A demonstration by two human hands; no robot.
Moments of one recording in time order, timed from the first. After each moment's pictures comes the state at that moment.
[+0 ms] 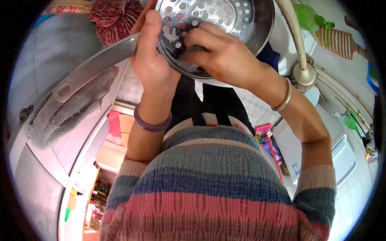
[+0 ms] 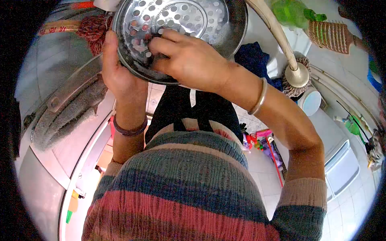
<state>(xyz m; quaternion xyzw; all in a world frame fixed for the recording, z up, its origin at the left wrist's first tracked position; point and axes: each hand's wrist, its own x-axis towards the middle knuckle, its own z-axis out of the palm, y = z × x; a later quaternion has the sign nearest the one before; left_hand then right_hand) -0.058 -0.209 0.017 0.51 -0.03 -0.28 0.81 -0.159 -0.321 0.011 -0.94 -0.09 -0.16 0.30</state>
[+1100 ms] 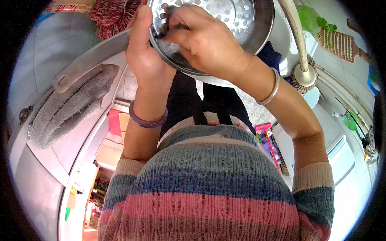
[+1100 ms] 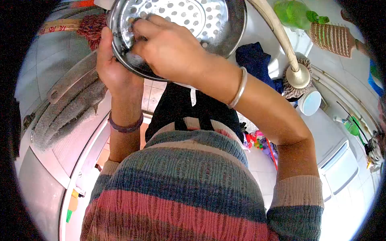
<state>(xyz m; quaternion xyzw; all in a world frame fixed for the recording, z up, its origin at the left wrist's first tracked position) -0.040 -0.205 0.006 0.42 0.03 -0.34 0.84 -0.124 -0.308 0.015 -0.92 0.01 -0.22 0.33</state>
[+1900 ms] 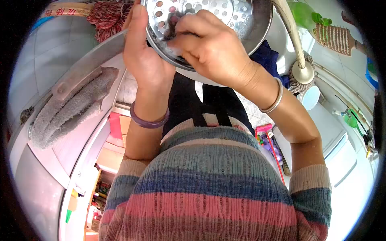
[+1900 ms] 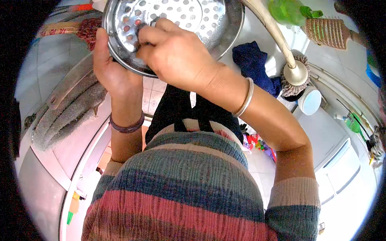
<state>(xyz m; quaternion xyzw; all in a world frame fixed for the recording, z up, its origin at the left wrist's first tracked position) -0.043 -0.213 0.015 0.39 0.02 -0.32 0.86 -0.145 -0.307 0.025 -0.93 0.03 -0.21 0.29</state>
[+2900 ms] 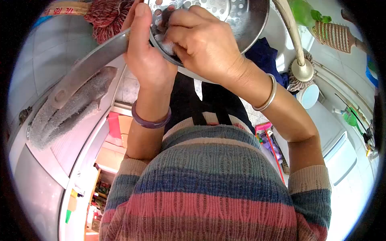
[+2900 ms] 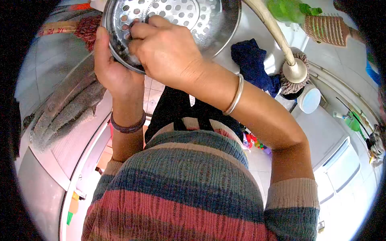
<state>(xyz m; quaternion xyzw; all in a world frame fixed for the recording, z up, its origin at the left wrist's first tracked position) -0.055 -0.215 0.018 0.41 -0.02 -0.31 0.86 -0.136 -0.299 0.024 -0.94 0.07 -0.21 0.27</state>
